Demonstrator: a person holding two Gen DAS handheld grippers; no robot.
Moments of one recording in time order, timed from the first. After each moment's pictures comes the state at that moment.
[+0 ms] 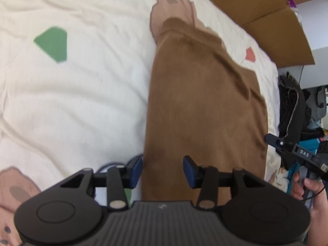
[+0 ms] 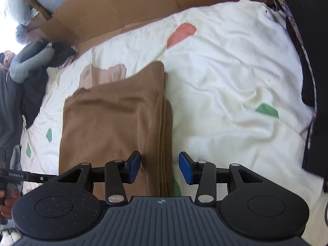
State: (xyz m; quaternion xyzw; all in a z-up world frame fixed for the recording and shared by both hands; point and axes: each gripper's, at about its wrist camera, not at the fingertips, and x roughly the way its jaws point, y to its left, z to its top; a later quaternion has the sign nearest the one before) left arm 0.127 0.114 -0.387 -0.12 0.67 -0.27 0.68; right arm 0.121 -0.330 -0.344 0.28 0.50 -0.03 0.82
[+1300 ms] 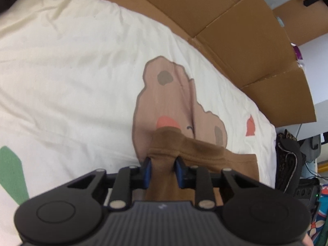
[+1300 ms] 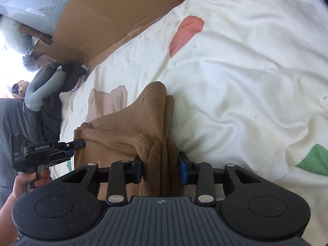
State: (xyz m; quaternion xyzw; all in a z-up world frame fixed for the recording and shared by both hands) left arm 0.236 0.077 -0.401 -0.17 0.58 -0.27 0.75; right arm 0.186 -0.368 -0.401 0.39 0.46 0.03 0.79
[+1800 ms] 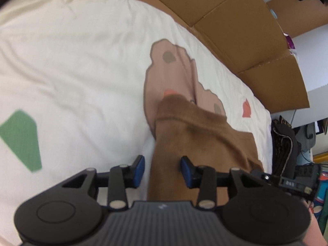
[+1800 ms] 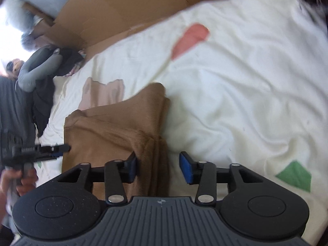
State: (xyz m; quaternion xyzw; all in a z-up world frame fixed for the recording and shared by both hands) left arm 0.205 0.102 -0.407 -0.18 0.60 -0.29 0.73; right arm 0.184 -0.373 -0.391 0.34 0.49 0.03 0.80
